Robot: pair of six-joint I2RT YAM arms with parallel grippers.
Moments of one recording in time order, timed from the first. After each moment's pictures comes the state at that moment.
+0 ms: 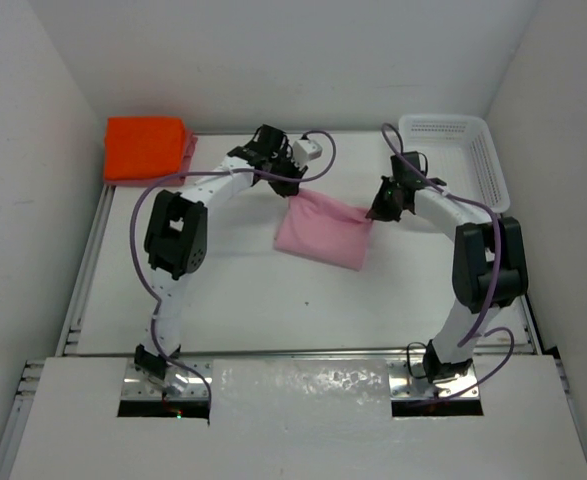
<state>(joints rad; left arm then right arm) -0.43 2.19 1.86 -0.56 0.39 0.39 0.14 1.79 1.18 -0.37 -0.13 0.57</state>
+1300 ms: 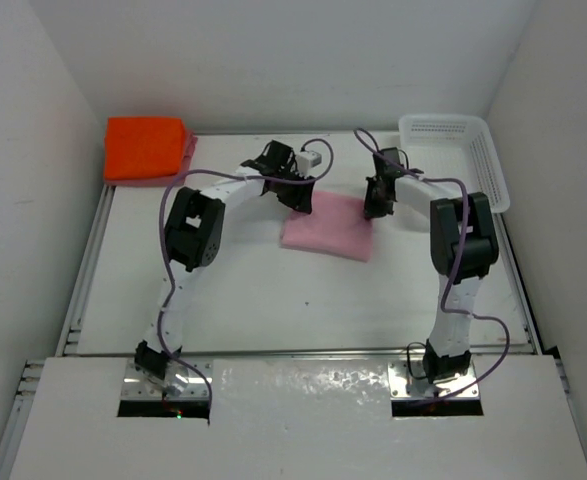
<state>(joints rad) -0.45 2.35 1.90 -0.46 0.46 0.10 0.18 2.04 1.34 -0.40 -0.02 0.36</state>
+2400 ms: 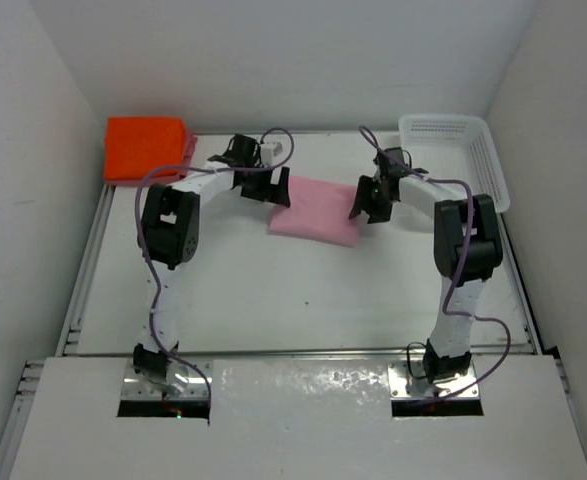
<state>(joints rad) -0.29 2.27 1.77 -0.47 0.42 -0.04 0.17 2.01 1.37 -0.44 -0.18 0.38</state>
